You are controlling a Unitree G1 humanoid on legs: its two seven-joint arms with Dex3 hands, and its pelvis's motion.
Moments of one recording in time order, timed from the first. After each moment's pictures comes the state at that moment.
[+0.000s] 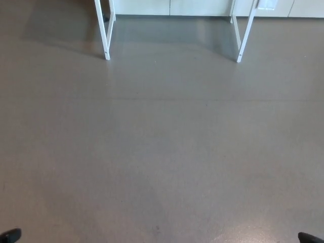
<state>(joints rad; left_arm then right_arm) 0.24 0.36 0.31 0.55 -0.18 0.03 -0.33 0.42 -0.21 -0.15 0.28 0.05 -0.06 0.17</state>
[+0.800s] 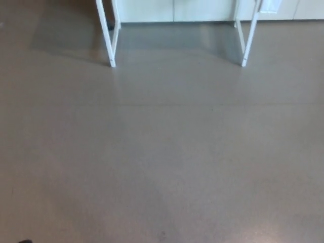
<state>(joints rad) 0.29 0.34 0.29 0.58 -0.22 -0.01 -0.40 0.54 -0.22 -0.17 0.23 0.10 -0.09 0.23</state>
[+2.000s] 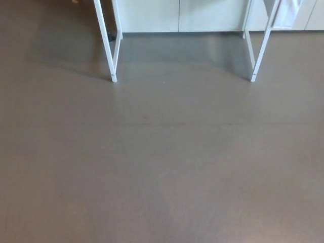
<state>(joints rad) 0.31 0.36 0.26 0.60 -0.21 -0.07 -0.41 0.53 -0.23 -0.13 0.24 0.08 -0.13 0.23</state>
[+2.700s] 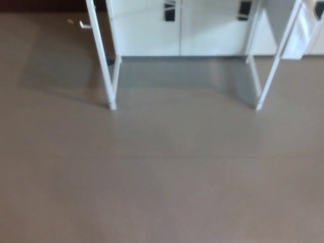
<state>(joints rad) 0.33 0.37 0.26 0.64 -0.21 -0.10 -0.42 0.53 -0.26 -0.10 0.29 0.06 -0.17 0.24</state>
